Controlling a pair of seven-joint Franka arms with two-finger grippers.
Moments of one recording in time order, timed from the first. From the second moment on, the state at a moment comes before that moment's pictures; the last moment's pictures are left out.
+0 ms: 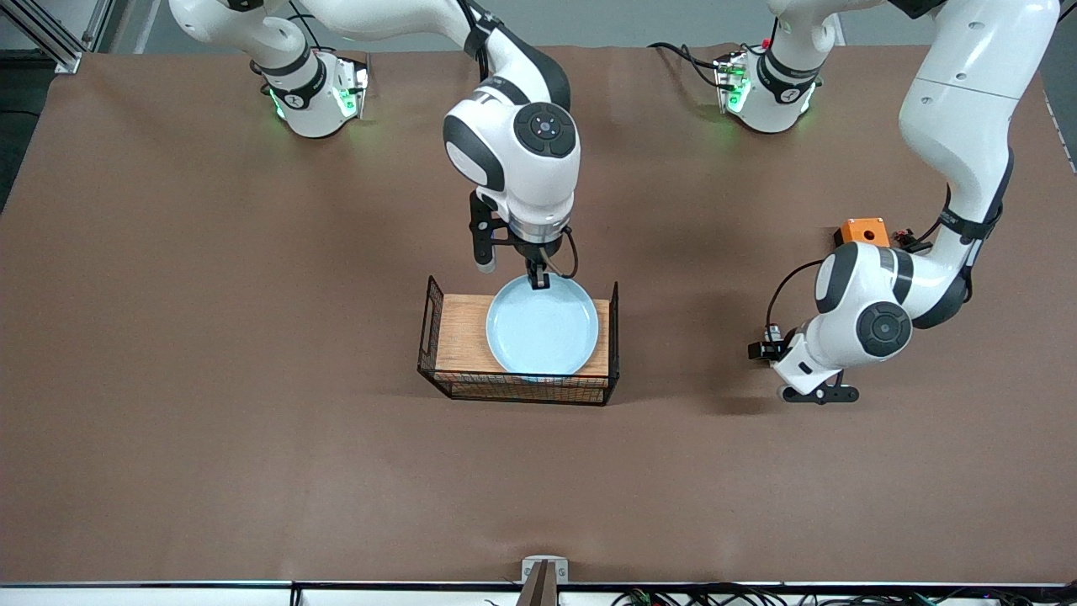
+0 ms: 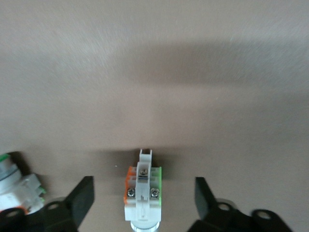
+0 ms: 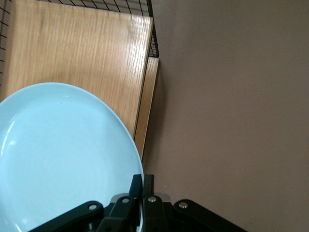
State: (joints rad) left arm 0.15 0.60 -0.31 -1.82 0.23 2.26 -0.27; right arm 0.82 0.61 0.00 -1.30 -0.10 1.89 2.28
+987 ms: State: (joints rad) left arm 0.18 0.25 -0.32 -1.80 0.15 1.99 -0.19; right arm 0.75 0.38 -0.01 -1.10 0.06 1.38 1.68
